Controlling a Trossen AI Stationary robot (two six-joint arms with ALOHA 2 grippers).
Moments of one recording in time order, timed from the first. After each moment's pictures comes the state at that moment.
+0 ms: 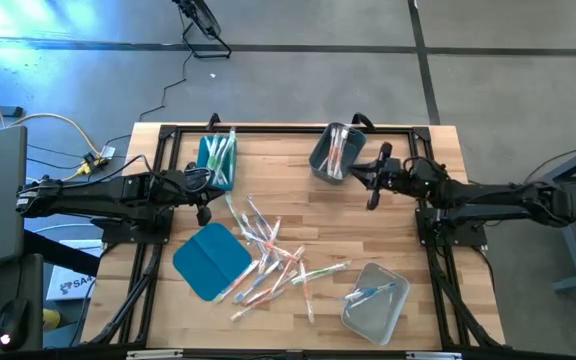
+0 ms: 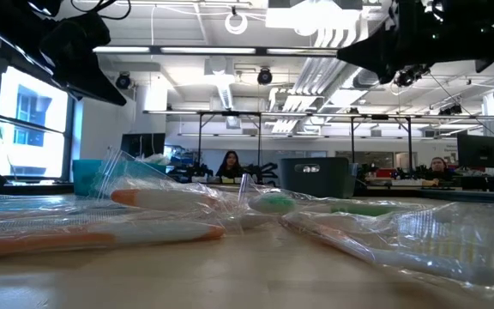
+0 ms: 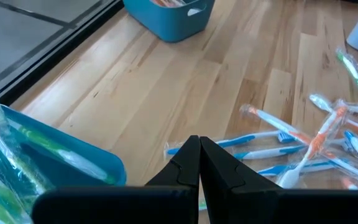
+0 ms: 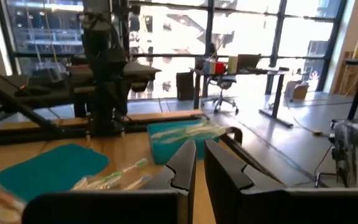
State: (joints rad) left arm 0.08 0.56 0.45 -0.40 -0.25 -0.19; right arm -0.27 0.80 0.30 0.57 0.02 -0.02
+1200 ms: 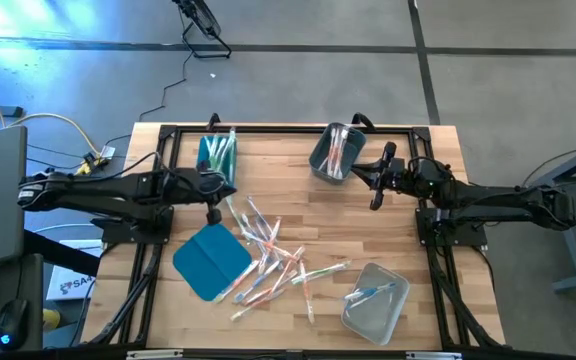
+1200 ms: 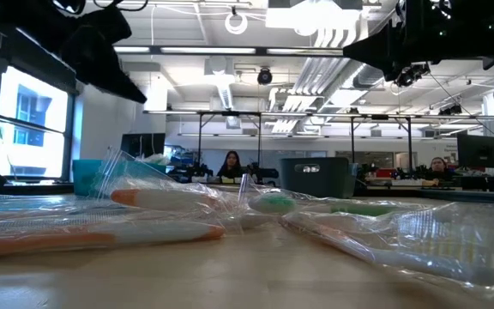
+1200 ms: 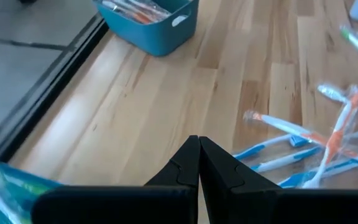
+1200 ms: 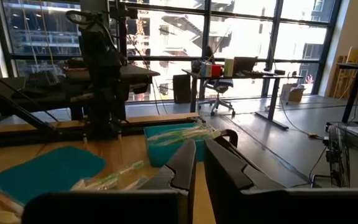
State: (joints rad) left arm 0.08 0.76 0.53 -0.29 -0.24 0.01; right arm -0.27 0.73 0.29 0.51 0.02 -0.03
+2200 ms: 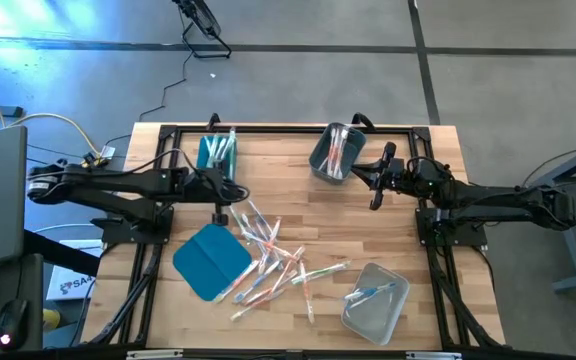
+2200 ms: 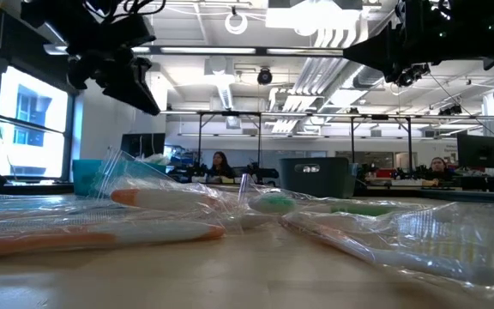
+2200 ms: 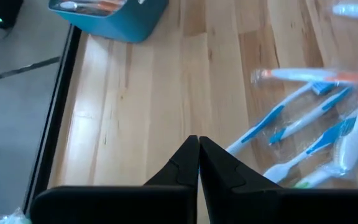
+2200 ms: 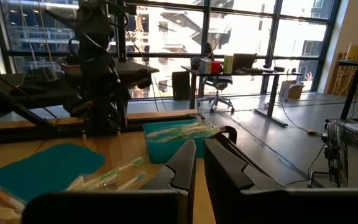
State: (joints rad) left arm 0.08 1.00 0.67 -0.36 -0.25 0.33; right arm -0.27 0.73 0.29 0.50 0.03 -0.03
